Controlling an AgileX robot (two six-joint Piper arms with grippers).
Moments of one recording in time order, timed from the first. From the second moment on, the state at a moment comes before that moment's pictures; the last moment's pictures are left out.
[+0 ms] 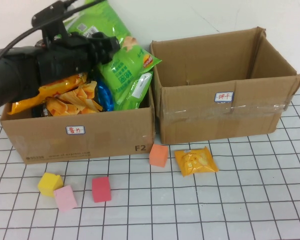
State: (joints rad) right arm 0.01 0.53 -0.33 0.87 0.55 -1.11; left arm -0.26 1.85 -1.44 -1.62 0.30 1.15
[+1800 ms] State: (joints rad) right arm 0.01 0.53 -0.33 0.89 0.55 -1.13; left arm -0.23 1.60 -1.43 -0.30 0.62 0.23
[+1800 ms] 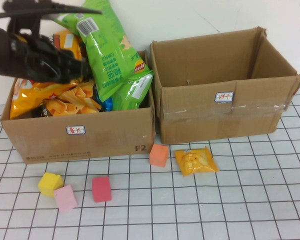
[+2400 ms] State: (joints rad) right arm 0.01 0.64 -0.33 0.89 0.57 -1.20; left arm -0.23 1.22 -1.21 -0.19 0.50 0.22
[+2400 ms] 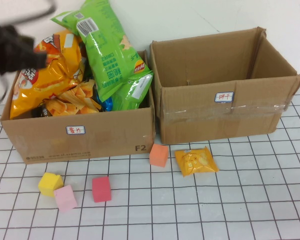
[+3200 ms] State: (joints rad) right arm 0.29 1.34 -0.54 1.64 0.56 -2.04; left arm -0.23 0.43 -0.42 -0.17 0.34 0.26
